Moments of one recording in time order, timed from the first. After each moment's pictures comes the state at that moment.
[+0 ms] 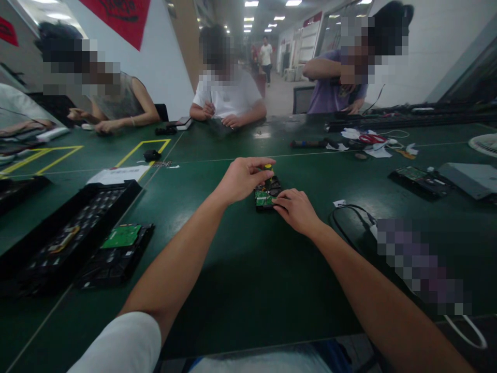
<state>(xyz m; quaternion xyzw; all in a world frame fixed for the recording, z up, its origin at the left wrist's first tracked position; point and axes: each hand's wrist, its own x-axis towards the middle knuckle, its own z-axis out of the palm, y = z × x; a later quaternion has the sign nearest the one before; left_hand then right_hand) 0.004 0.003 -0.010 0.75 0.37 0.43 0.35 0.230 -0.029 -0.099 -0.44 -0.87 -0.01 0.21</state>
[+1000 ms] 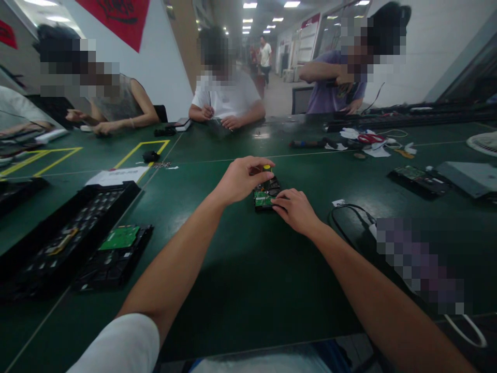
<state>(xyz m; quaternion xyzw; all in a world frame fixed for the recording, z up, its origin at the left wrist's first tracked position) 0.002 0.002 -0.009 0.79 0.36 0.43 0.27 0.232 -0.028 -0.101 -0.44 -0.87 -0.01 0.21</state>
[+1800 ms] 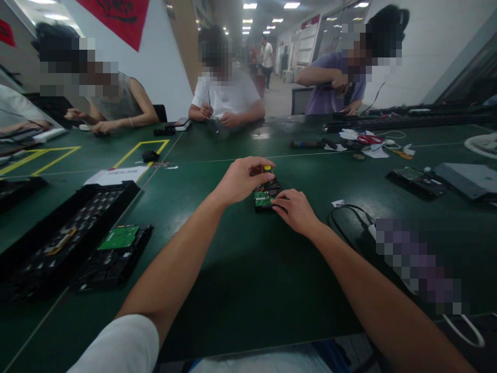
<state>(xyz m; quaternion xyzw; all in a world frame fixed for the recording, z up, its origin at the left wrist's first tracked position) 0.003 0.003 -0.011 0.79 0.35 0.43 0.28 0.232 -0.028 -0.101 -0.44 -0.87 -0.02 0.21</state>
